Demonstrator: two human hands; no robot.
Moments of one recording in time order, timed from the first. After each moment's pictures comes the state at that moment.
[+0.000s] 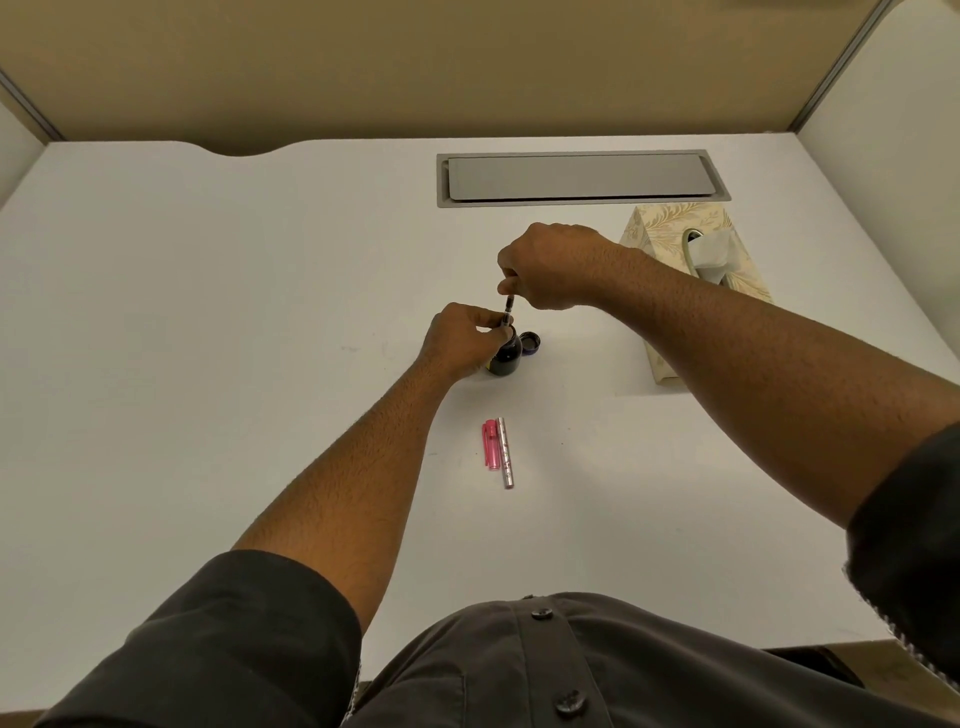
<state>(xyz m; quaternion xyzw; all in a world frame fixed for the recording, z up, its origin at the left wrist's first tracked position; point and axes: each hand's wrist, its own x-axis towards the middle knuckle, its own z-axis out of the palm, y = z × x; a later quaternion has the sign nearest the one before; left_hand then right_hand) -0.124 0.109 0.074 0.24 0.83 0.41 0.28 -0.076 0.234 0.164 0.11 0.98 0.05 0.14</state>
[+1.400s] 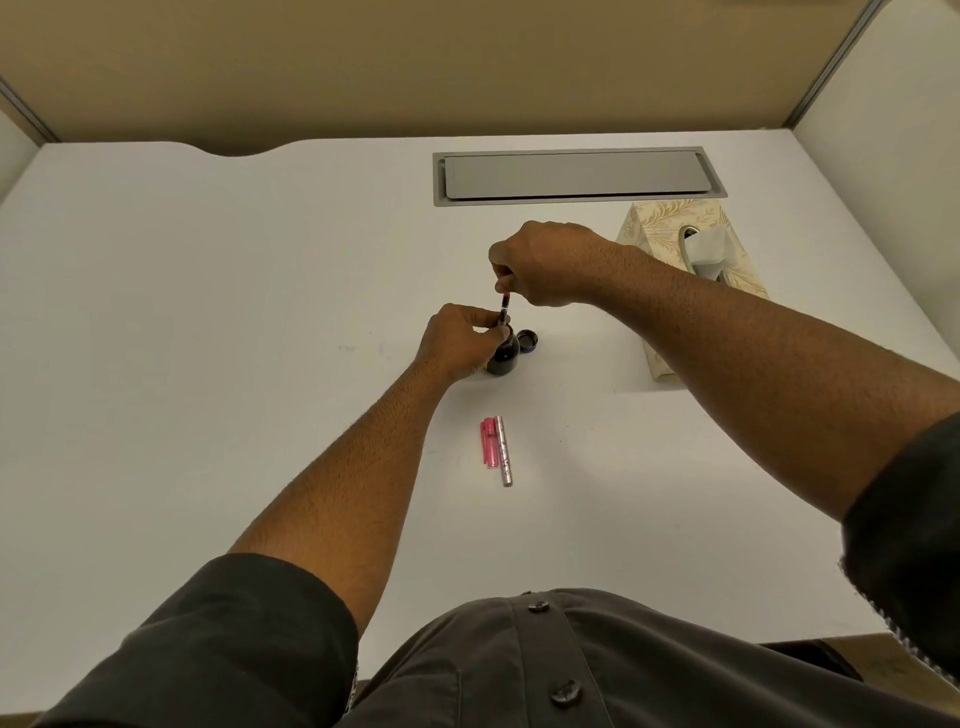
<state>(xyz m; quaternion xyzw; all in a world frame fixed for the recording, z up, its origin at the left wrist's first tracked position) -0.122 0.107 0.071 0.23 0.83 0.42 0.28 -0.076 0.236 0.162 0.09 0.99 0.01 0.12</state>
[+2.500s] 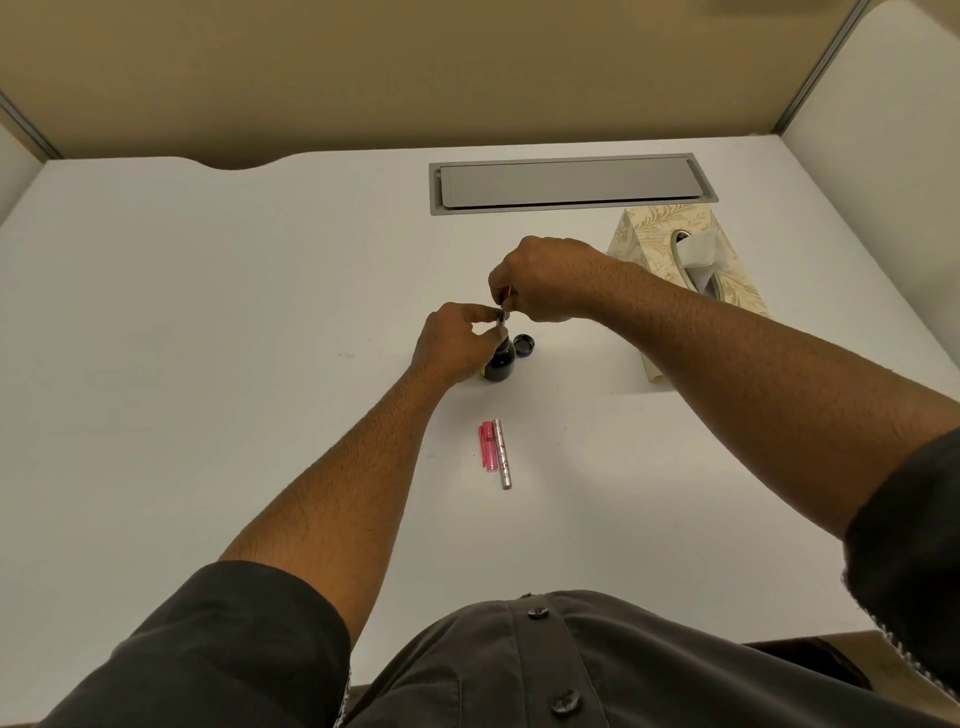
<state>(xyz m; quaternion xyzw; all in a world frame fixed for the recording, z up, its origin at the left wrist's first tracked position) -0.115 0.104 0.086 0.27 0.85 0.39 0.23 -0.064 0.232 0.159 0.08 0.99 0.02 0.11</state>
